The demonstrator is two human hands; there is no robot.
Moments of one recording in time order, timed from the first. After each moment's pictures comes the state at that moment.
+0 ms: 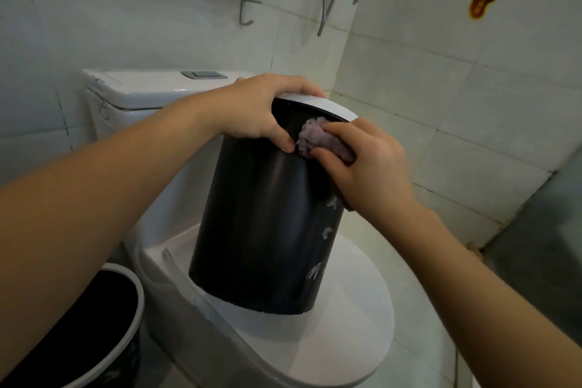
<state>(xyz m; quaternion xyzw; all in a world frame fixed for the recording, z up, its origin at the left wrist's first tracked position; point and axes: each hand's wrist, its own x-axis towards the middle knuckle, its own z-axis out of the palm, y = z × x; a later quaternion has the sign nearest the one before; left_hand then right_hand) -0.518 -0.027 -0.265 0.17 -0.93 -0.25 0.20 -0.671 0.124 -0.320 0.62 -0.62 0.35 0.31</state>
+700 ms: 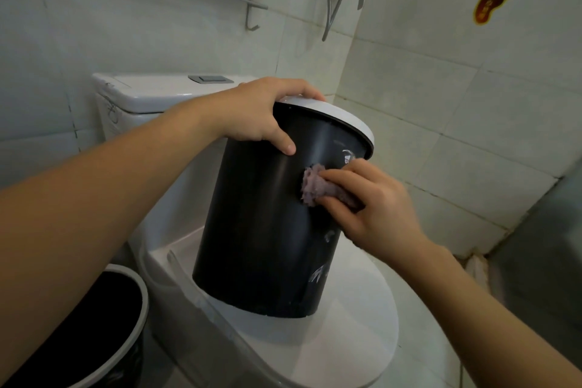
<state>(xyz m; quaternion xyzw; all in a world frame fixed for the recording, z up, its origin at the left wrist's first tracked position) -0.512 -0.035 -0.266 0.16 -0.92 -0.29 0.22 -0.678 0.150 -0.351 0.70 -0.58 0.29 0.29</state>
